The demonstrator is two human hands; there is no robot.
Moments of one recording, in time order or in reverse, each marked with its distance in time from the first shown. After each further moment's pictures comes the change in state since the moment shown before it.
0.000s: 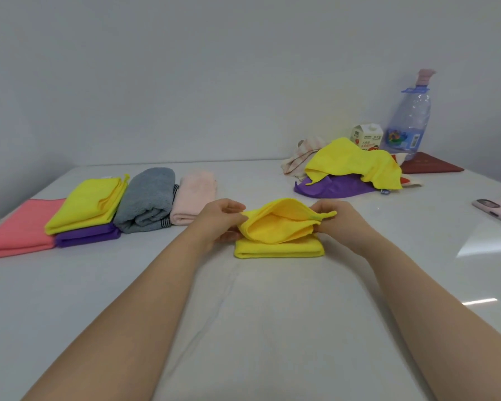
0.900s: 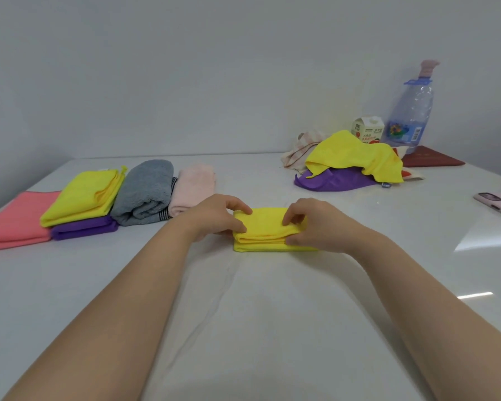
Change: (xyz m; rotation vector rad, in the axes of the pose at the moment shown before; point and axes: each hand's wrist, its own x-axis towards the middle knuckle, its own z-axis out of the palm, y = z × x) left_hand -0.009 0.010 -0.011 0.476 -0.184 0.062; right_hand -0.019 -0.038 0.023 -0.672 -0.221 -0.173
